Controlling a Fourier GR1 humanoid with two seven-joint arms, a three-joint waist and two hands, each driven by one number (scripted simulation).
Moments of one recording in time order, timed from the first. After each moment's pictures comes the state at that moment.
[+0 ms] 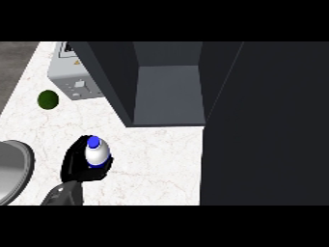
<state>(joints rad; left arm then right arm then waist) -0.35 0.09 0.31 -0.41 0.09 -0.33 -0.91 1.04 -0.15 0.32 -2.48 -0.04 0.22 -0.29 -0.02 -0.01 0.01</state>
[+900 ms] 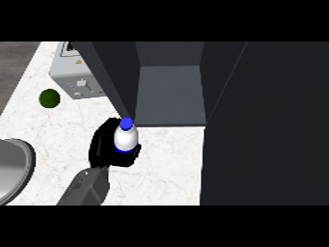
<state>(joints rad) -0.34 0.00 -0.05 -0.73 0.40 -0.11 -0.68 1.02 -0.16 0.31 -2.48 -0.05 0.21 -0.27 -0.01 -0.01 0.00</state>
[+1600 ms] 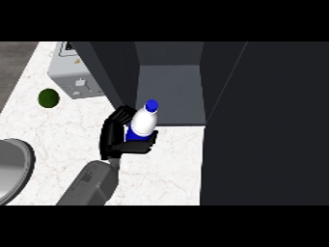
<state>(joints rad) -0.36 0.04 -0.31 -0.94 0.46 0.37 -0.50 0.99 -0.15 0.28 -2.47 -0.05 0.21 -0.27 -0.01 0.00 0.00</state>
